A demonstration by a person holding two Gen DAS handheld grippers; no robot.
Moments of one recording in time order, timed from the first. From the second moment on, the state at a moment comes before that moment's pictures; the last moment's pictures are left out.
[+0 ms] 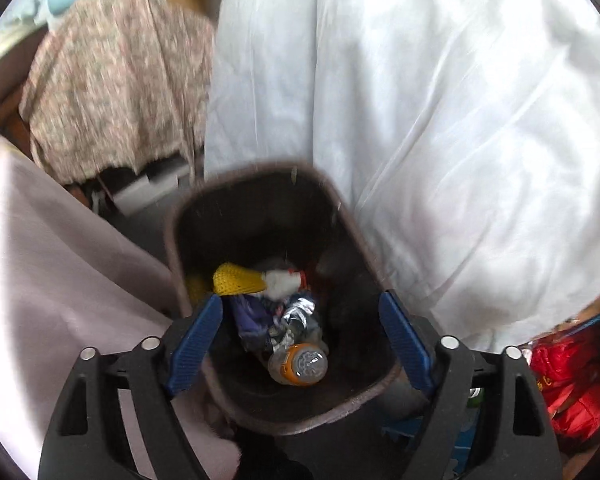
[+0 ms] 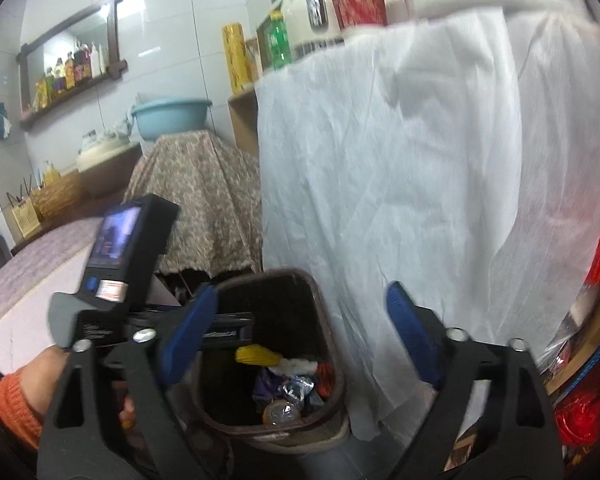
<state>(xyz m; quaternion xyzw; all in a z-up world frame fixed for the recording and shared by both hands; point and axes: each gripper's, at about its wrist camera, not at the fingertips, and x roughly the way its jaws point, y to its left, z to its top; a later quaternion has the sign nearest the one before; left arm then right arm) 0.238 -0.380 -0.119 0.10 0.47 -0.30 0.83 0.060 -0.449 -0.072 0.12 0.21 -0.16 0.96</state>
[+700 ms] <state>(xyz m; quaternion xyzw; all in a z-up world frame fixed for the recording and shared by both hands) 0.104 -0.101 0.020 -0.02 0.23 -0.18 0.96 0.052 -0.323 -0.008 0.06 0.17 -0.05 0.98</state>
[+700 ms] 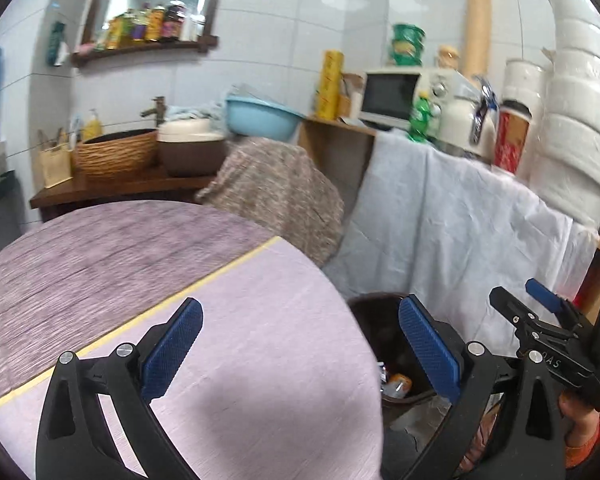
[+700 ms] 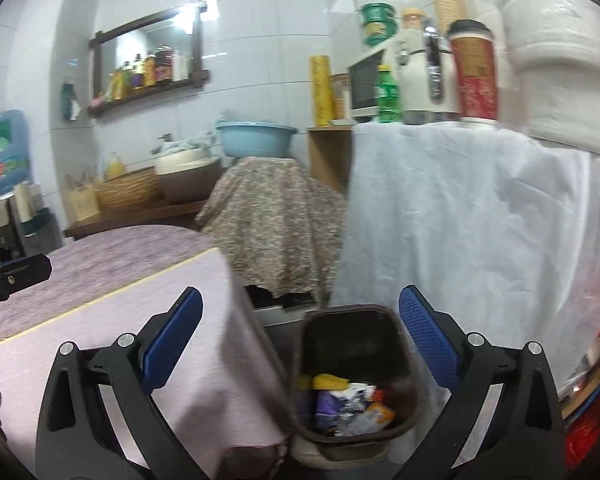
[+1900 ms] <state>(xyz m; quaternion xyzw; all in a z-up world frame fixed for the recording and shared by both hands) -0.009 0.014 0.007 -0.02 0.15 0.01 0.99 -0.030 -0.172 -0.020 0.02 0.10 0.08 0.99</state>
